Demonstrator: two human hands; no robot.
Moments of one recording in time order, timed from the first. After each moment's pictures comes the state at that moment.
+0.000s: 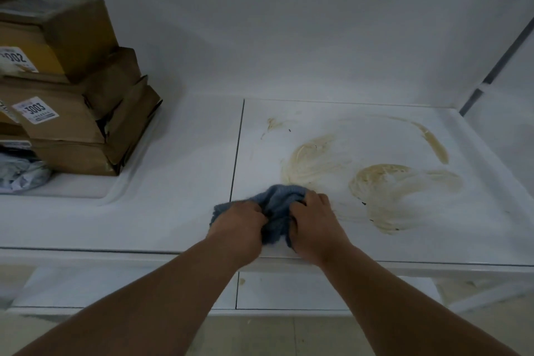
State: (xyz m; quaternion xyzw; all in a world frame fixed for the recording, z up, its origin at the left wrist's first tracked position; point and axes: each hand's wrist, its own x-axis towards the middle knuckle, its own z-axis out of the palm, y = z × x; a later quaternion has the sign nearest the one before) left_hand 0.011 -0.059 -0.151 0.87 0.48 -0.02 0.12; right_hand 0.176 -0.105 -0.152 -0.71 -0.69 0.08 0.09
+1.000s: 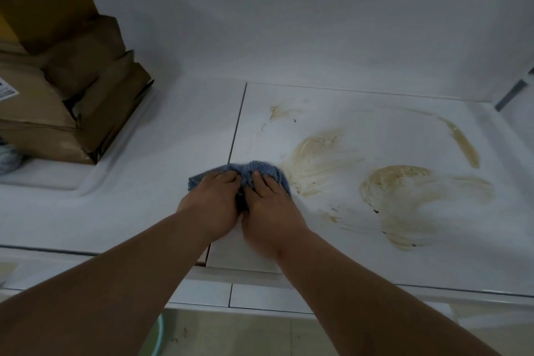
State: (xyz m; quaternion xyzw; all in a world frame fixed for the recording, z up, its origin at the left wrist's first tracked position) left_hand 0.000 -0.002 -0.163 0.83 0.55 0.00 0.13; right_hand 0.135 -0.046 -0.176 -0.62 -0.76 0.14 0.11
